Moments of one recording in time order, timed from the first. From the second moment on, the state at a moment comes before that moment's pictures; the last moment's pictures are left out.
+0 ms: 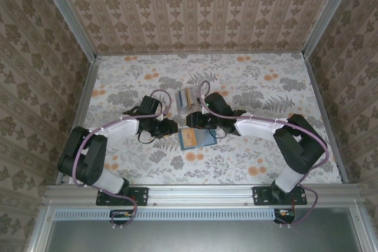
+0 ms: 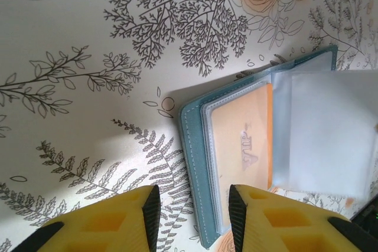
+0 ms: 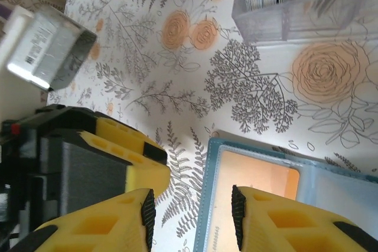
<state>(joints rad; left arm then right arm) -0.47 1.49 0.74 -0.36 0.50 -0.59 0.68 1.67 0.90 0.05 -0.34 0.71</state>
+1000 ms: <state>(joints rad) -0.50 1.49 0.75 -0.35 0.47 -0.59 0.65 1.45 0.70 -0.19 -0.20 0.62</state>
